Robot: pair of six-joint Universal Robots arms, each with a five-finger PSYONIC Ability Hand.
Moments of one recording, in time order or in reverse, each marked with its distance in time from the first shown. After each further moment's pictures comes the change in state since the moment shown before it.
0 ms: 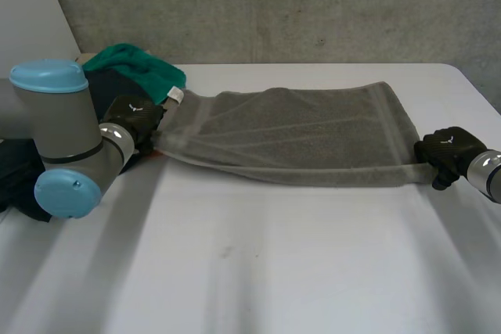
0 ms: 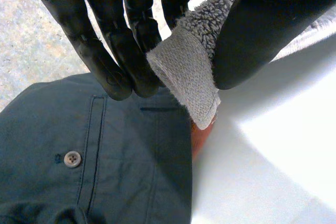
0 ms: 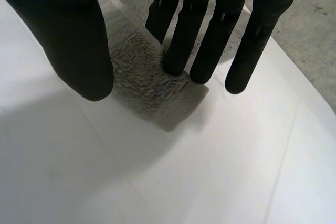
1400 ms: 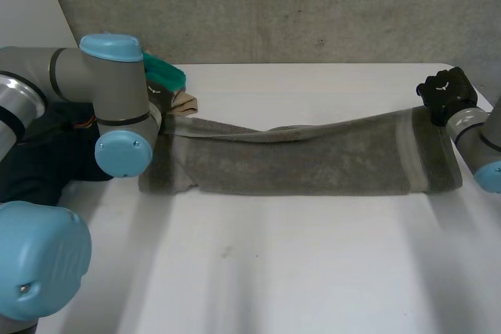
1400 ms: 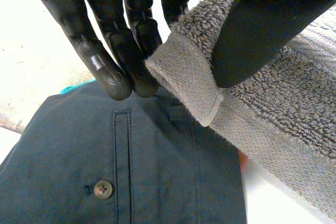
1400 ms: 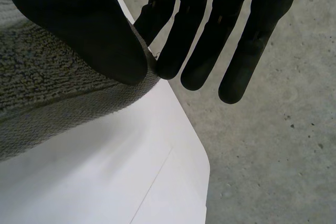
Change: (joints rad) left arm -0.104 -0.436 0.812 -0.387 -0.233 0.114; right arm 0.105 0.268 -0.447 -0.266 0.168 0.013; left_hand 0.000 0.000 0.000 0.000 0.000; right_hand 0.287 0.341 0.336 0.346 0.360
